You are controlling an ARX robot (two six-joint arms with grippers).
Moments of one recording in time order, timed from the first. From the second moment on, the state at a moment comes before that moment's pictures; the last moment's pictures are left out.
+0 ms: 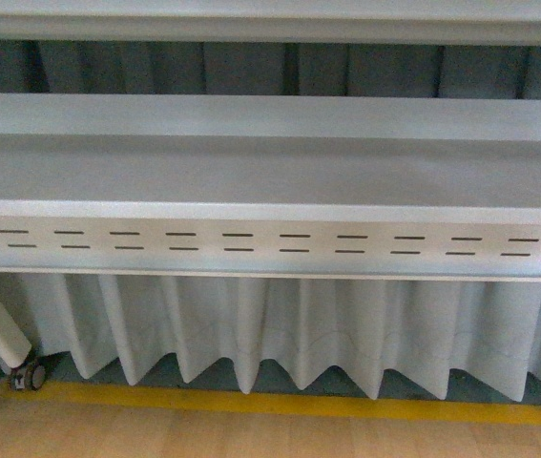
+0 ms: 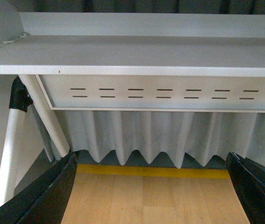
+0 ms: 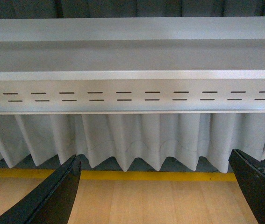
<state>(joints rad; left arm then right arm) 0.00 0.01 0.01 -0.01 0.00 0.00 0.00 0.00 0.01 -0.01 0.00 -0.01</state>
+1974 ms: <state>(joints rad) 0.00 0.01 0.01 0.00 0.00 0.00 0.00 0.00 0.01 0.00 0.00 -0.01</state>
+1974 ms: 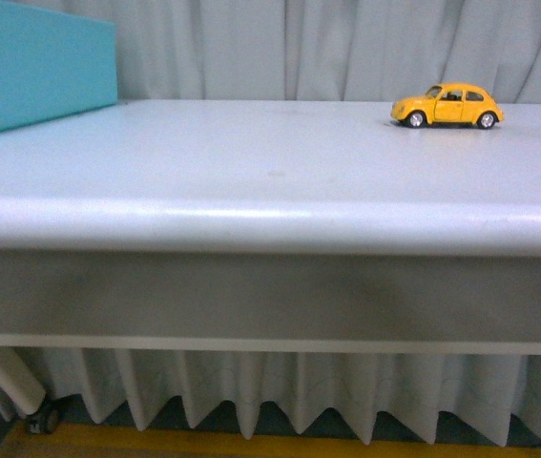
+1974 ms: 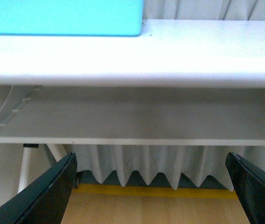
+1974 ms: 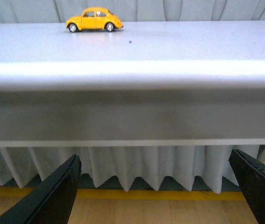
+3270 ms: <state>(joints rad) 0.00 0.01 0.01 0.00 0.00 0.00 0.00 0.00 0.01 0.00 0.00 -0.01</state>
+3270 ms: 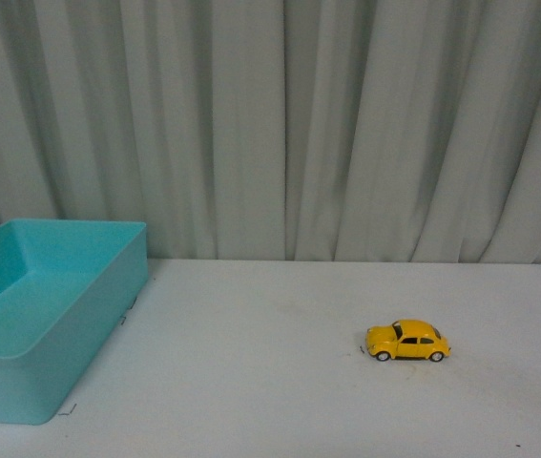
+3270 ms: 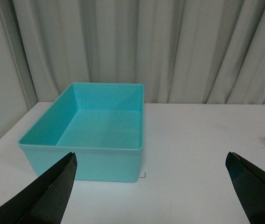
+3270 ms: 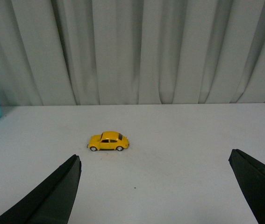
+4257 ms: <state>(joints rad) 0.00 0.01 0.01 0.00 0.00 0.00 0.00 0.00 0.01 0.00 0.00 -0.01</state>
